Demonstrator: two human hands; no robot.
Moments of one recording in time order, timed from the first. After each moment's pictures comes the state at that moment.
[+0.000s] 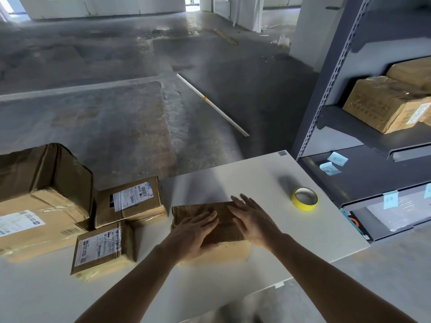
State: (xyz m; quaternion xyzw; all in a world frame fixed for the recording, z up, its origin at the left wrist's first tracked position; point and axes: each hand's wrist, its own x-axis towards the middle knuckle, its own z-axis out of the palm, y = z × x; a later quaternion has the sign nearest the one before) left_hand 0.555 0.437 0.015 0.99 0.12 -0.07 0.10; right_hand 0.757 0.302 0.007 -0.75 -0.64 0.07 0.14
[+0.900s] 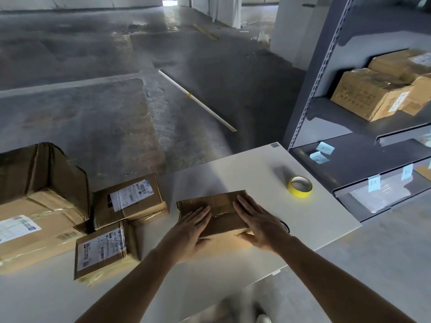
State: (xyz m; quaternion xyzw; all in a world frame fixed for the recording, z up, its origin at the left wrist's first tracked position) left_hand 0.520 0.458 -0.009 0.99 0.09 -0.02 0.11; right_hand 0.727 0.276 0.002 -0.78 -0.62 0.07 0.03
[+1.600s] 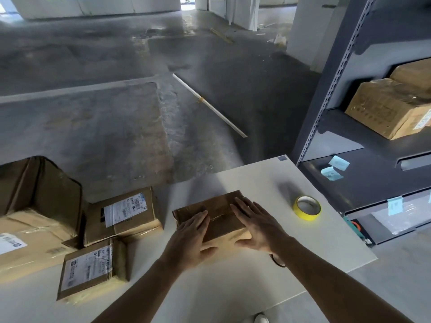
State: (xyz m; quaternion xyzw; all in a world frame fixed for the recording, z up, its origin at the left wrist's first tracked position) left_hand 0.580 0.456 -0.008 0.98 0.18 0.06 0.07; right_hand 0.798 0.315 0.002 -0.74 -0.67 0.06 0.05
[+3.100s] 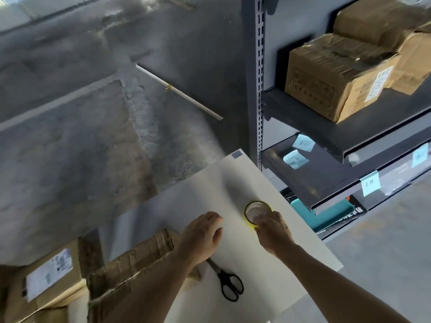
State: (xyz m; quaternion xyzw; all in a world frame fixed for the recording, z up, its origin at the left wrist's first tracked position) left_hand 0.837 0.397 -0.001 0.98 0.14 0.01 0.15; right_hand 0.991 0.231 -0.081 -0.89 -0.44 0.10 0.11
